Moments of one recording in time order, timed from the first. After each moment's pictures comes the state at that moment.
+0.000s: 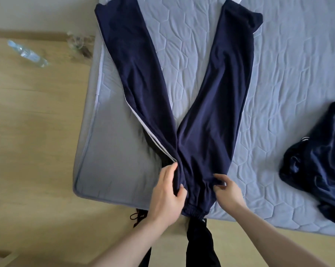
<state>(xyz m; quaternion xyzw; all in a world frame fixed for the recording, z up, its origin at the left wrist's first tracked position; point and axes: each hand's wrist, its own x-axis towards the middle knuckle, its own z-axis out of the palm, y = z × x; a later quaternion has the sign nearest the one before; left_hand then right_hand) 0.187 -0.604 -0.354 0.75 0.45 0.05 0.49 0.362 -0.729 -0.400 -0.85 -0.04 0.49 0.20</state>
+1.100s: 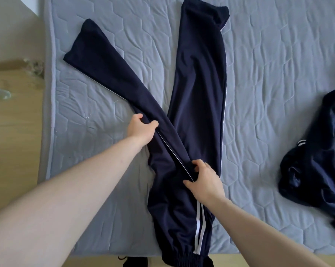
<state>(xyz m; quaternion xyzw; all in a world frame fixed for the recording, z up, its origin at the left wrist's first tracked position) 0.399 -0.404 -0.468 0.63 0.62 -0.05 0.47 0.438 -0.651 -0.459 -0.87 -0.18 0.43 0.14</state>
